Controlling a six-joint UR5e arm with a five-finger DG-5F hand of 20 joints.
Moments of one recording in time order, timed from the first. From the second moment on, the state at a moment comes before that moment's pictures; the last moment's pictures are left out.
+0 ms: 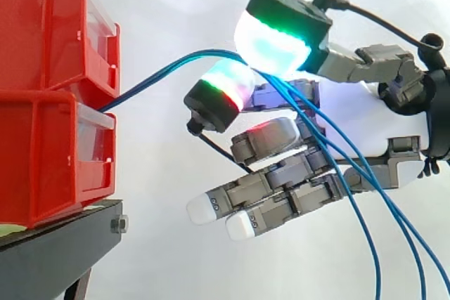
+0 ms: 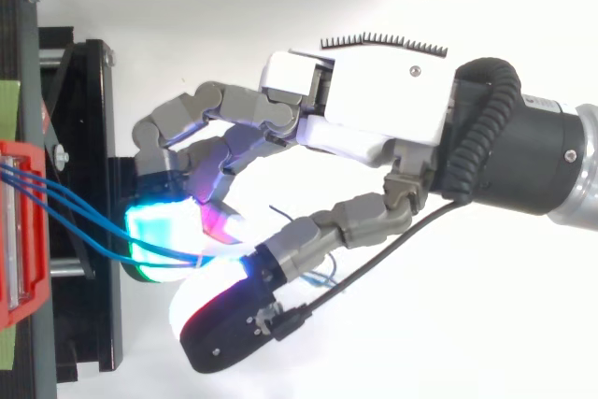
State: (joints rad) arm 0.16 -2.28 -1.12 -2.94 -1.22 0.00
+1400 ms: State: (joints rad) arm 0.16 -2.28 -1.12 -2.94 -1.22 0.00
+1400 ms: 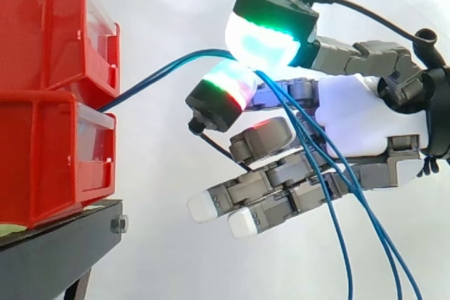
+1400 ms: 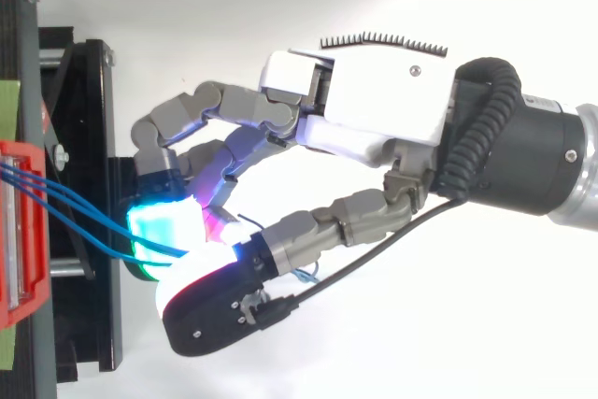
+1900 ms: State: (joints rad) arm 0.16 -2.28 -1.12 -2.94 -1.22 0.00
